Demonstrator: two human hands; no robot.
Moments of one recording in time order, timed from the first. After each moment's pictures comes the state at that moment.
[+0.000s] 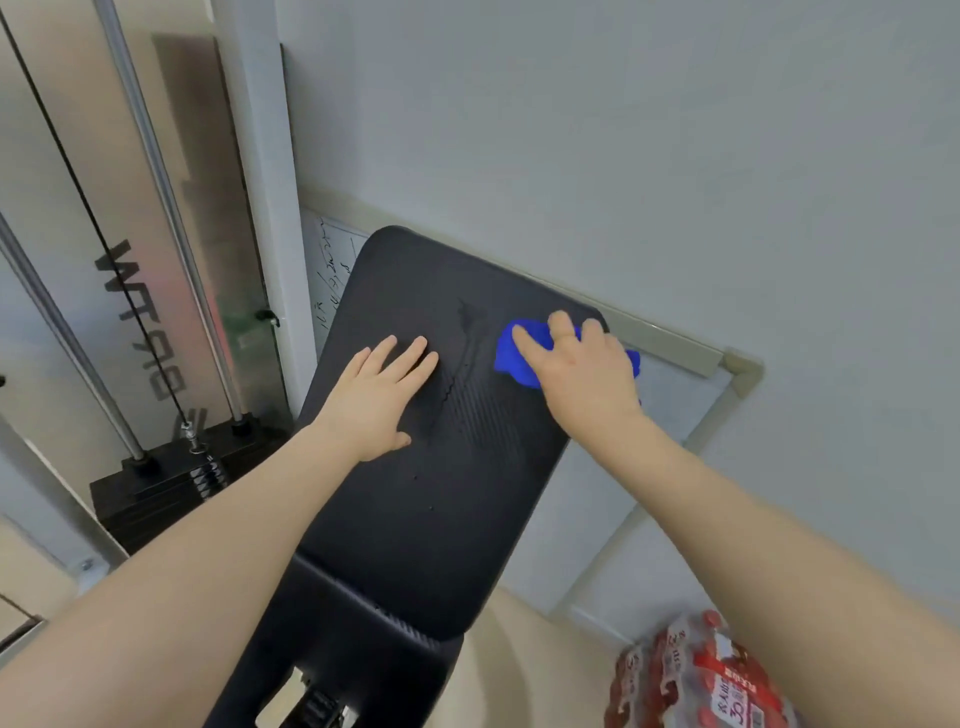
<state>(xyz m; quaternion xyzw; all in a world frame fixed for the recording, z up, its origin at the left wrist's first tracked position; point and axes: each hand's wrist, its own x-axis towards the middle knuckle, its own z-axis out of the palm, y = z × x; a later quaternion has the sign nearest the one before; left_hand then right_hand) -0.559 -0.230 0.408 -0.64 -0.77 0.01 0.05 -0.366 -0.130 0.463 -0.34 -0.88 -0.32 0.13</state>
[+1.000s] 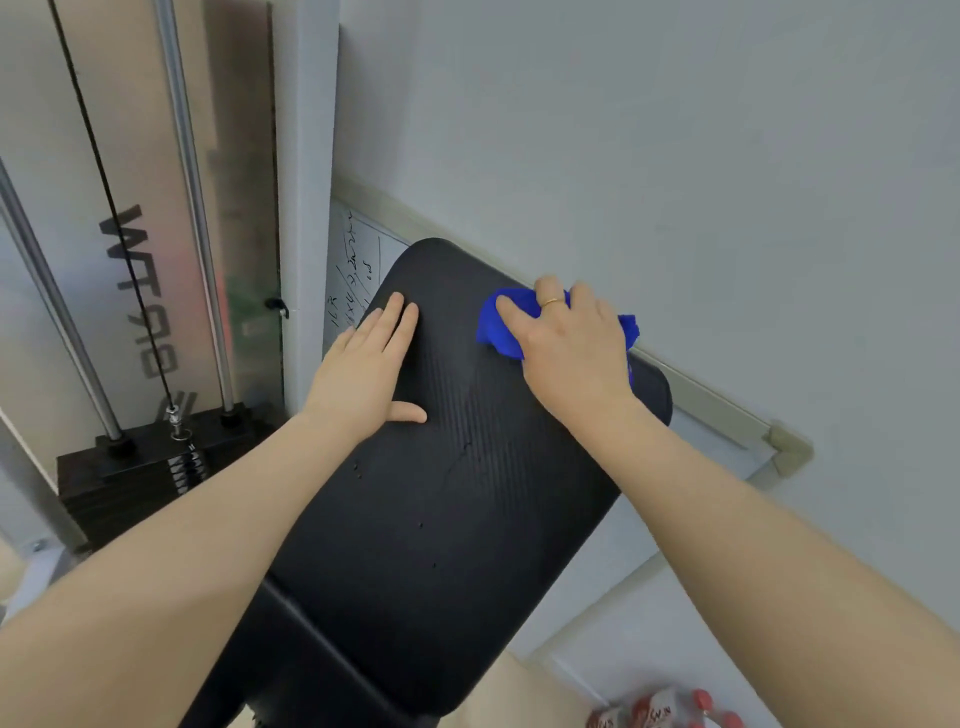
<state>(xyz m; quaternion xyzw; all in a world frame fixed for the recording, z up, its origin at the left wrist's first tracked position) -0.608 -0.197 0.408 -0.56 -0.81 -0.15 0.04 -0.446 -0.092 0.483 -0.25 -0.87 -0.37 0.22</state>
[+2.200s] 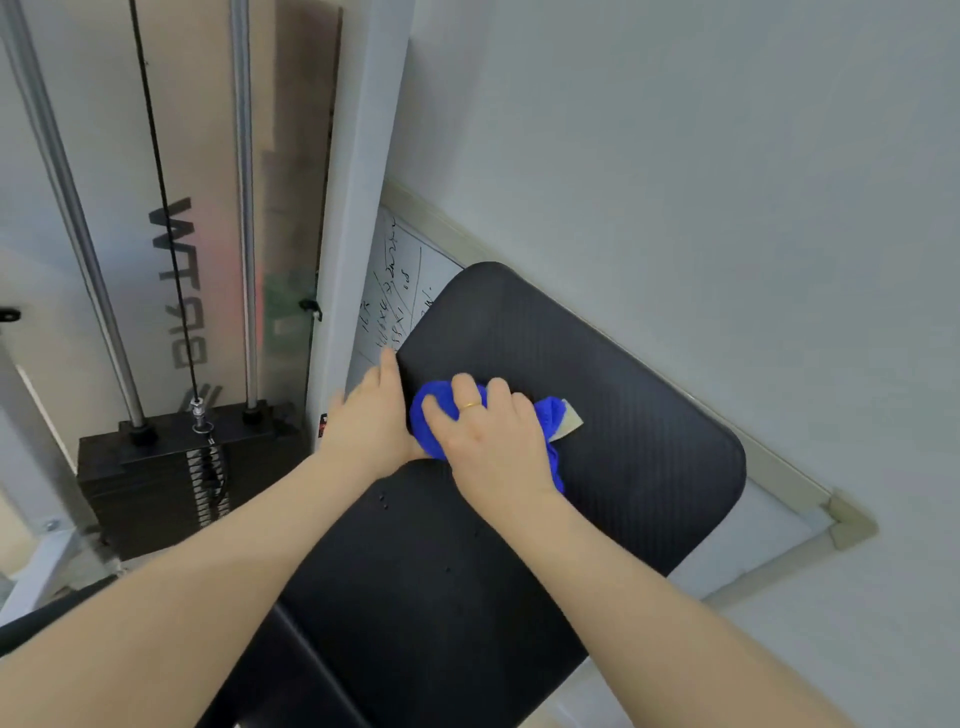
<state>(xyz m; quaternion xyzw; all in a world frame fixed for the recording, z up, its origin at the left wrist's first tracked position) -0.620 -0.198 0.383 -0.41 -0.86 -0.27 -0.13 -0.501 -0.137 0.415 -0.19 -0.93 -0.28 0.13</state>
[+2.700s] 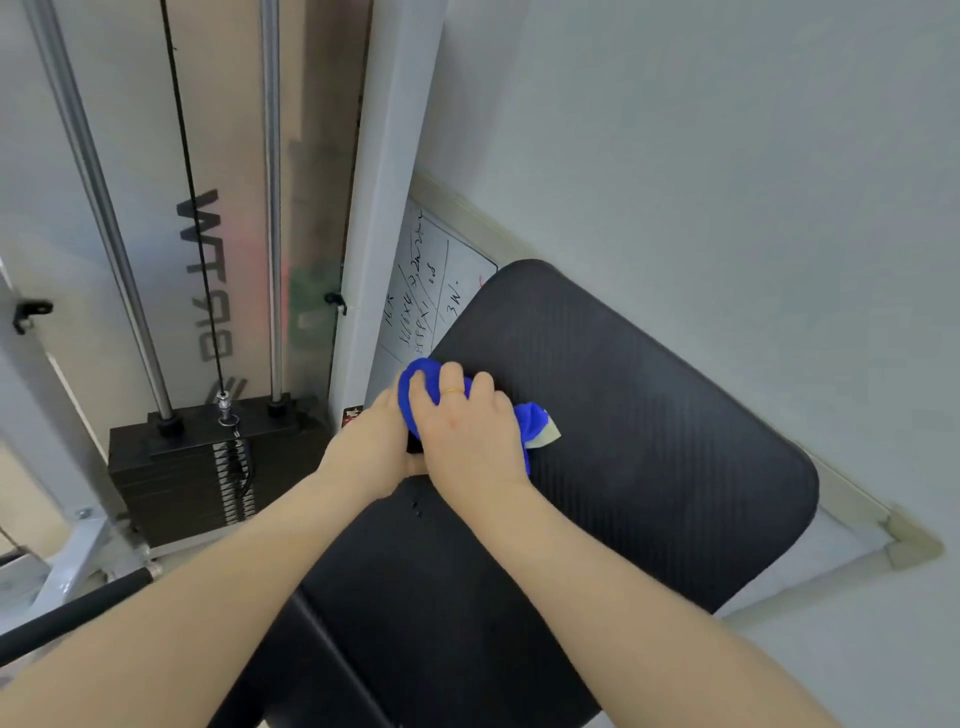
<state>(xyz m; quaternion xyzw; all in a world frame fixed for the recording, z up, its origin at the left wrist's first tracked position) -0.646 -0.211 0.353 -0.45 -0.82 -0.32 -0.16 -0.554 -0.159 0.394 -0.21 -0.94 -0.25 0.10</state>
